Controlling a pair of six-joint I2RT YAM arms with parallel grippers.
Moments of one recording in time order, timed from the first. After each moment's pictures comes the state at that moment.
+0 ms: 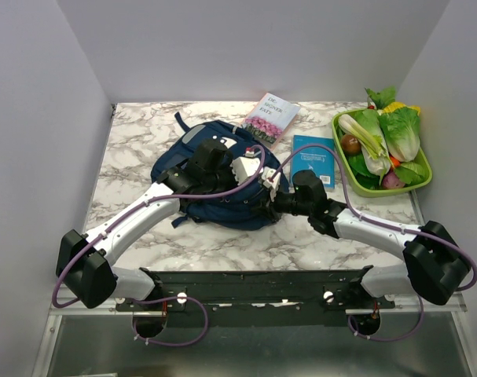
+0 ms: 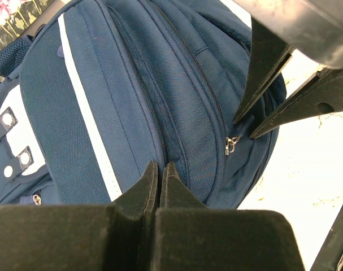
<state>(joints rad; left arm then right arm) -0.68 1.33 1.13 -0.51 0.26 0.49 0.73 1.33 0.65 0.27 -0.47 -0.18</state>
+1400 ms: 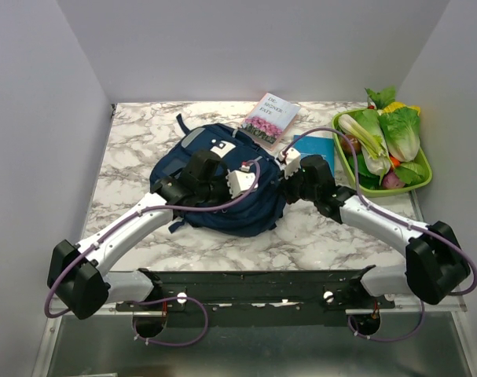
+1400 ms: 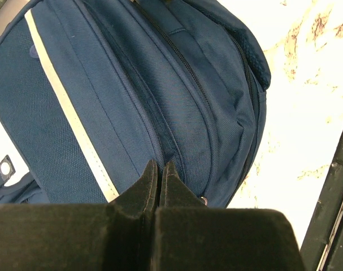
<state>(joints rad) -0.68 1.24 1.02 -0.52 0.34 0.55 0.58 1.33 0.76 -0.01 -0.14 -0.07</state>
